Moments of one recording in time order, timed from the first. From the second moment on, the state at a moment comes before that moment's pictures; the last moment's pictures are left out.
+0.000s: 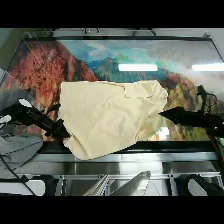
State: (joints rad) left arm 0.25 -1.55 0.88 0.90 -1.58 -1.06; right arm -0.34 -0.92 0.53 -0.37 1.19 0.93
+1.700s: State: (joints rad) left arm 0.39 -1.91 1.67 0.27 -1.45 -0.91; right arm -0.29 -1.49 1.17 -0.16 0.92 0.70
